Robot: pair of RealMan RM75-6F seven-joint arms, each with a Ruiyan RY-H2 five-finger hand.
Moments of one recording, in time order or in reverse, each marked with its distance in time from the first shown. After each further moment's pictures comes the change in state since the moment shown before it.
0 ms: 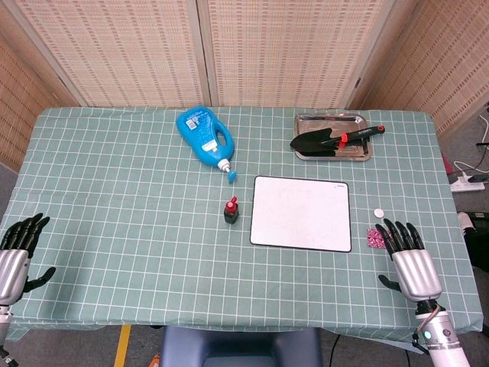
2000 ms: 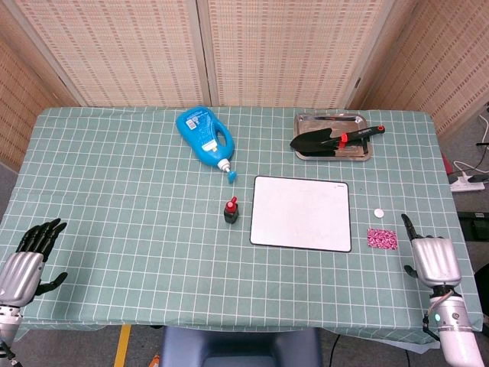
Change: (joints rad) left arm -0.024 -0.010 0.037 0.016 0.043 -0.024 -0.028; right arm 0.048 0.041 0.069 -0.002 0.251 -0.085 -0.243
